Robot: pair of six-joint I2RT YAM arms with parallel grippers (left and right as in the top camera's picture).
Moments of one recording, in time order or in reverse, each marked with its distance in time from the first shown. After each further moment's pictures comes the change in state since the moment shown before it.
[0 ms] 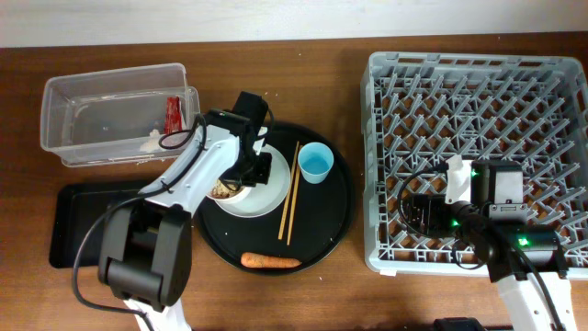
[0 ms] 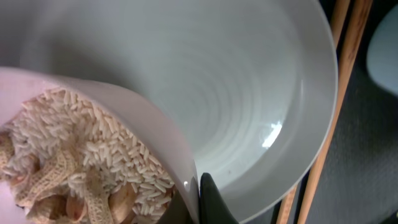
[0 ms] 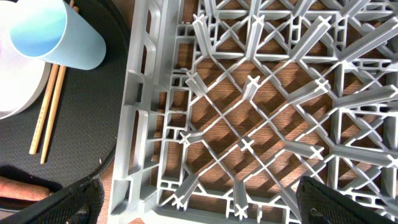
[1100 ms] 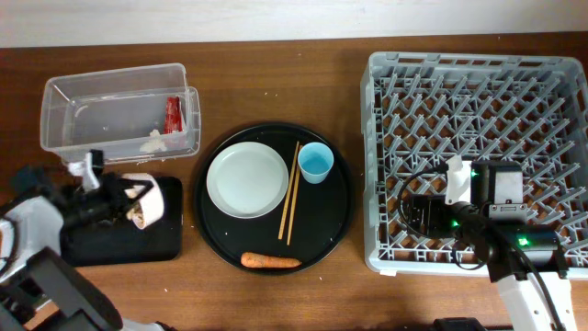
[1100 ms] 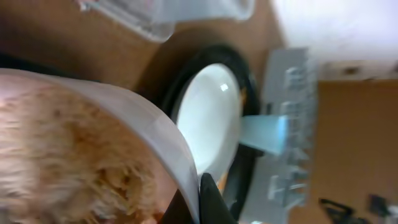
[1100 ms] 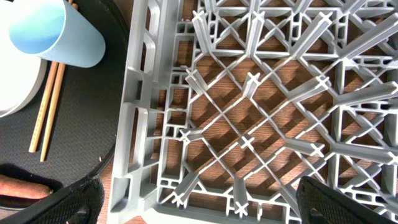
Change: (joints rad) left arm 1.014 -0.256 -0.398 0.138 0.955 0.319; right arm 0.000 0.000 0.000 -0.007 0.000 0.000
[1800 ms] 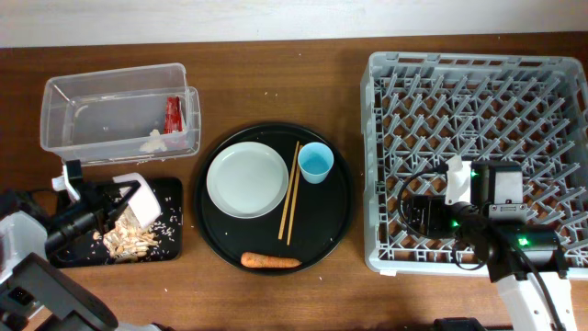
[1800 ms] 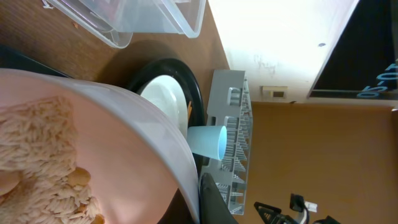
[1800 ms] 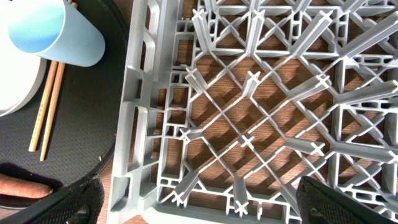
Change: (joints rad) left arm 0.119 0.000 -0.020 -0.095 0.222 0.015; right arm 0.000 0.000 0.000 -0.003 0.000 0.000
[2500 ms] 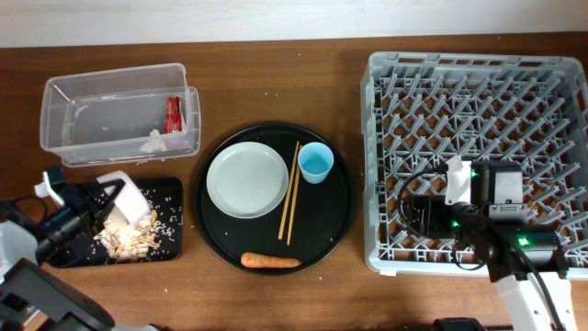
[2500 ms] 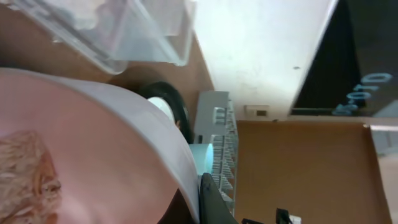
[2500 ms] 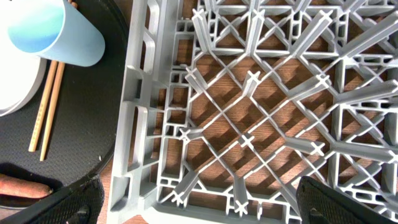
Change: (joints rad) left arm 0.076 0.000 -0.006 0.059 0.079 -0.036; right arm 0.000 0.000 0.000 0.000 0.000 0.000
